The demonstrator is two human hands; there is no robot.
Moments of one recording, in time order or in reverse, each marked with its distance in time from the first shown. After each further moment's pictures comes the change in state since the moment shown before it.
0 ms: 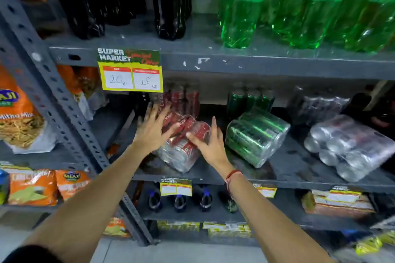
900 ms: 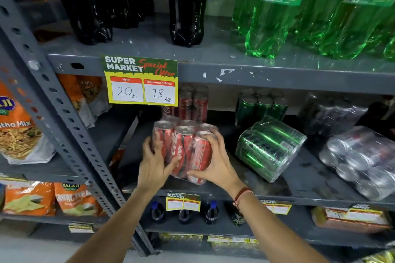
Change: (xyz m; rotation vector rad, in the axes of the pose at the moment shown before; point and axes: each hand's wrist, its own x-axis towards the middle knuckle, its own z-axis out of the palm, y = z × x) left_hand -0.047 -0.020 0.057 -0.296 0.218 -0.075; right_hand 0.014 0.025 0.016 -0.162 -0.050 -0.517
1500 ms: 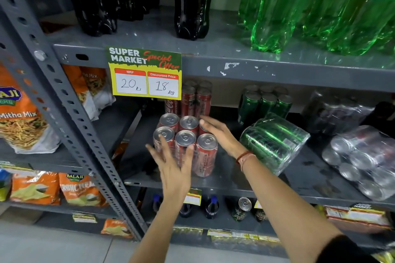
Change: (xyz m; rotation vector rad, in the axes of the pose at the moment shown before) left_hand -0.036 0.083 0.002 -0.517 0.131 -0.466; right_hand 0.063 -0.004 -0.026 0.450 -0.187 0.403
